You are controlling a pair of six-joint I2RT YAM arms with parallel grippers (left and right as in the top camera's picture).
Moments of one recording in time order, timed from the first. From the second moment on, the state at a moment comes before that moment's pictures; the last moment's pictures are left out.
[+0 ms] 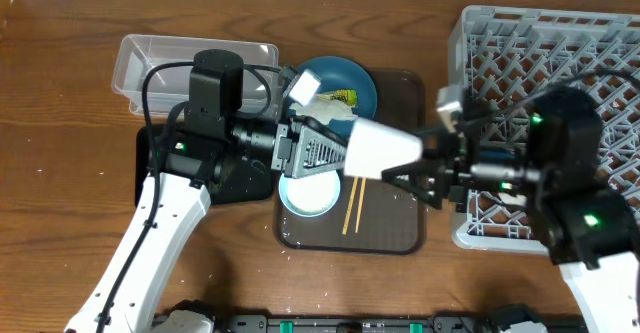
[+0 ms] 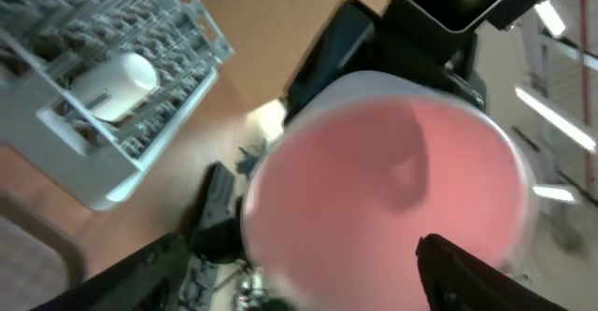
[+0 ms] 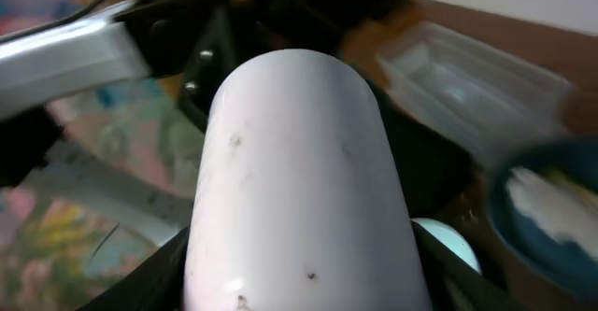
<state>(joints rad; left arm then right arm) -0.27 1.32 1.11 -0.38 1.46 -0.46 0.20 1.00 1.11 -0.62 -1.06 0.06</state>
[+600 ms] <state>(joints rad) -0.27 1.32 1.11 -0.50 1.25 -0.47 -0.25 0.91 1.11 -1.21 0.15 0.41</state>
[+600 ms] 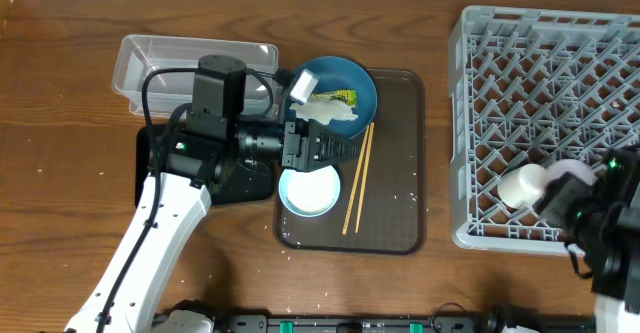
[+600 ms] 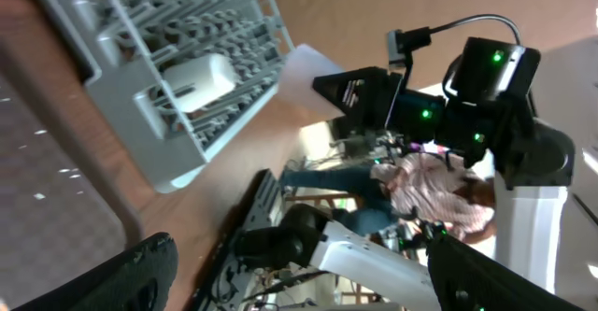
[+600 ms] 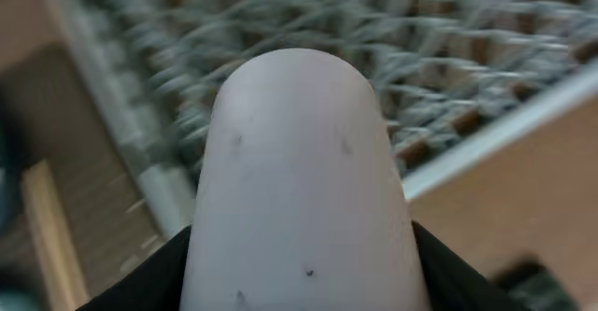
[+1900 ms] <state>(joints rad) -0.53 1.32 1.11 -0.79 0.49 -0.40 -0.50 1.24 1.20 -1.06 -0.44 0.28</state>
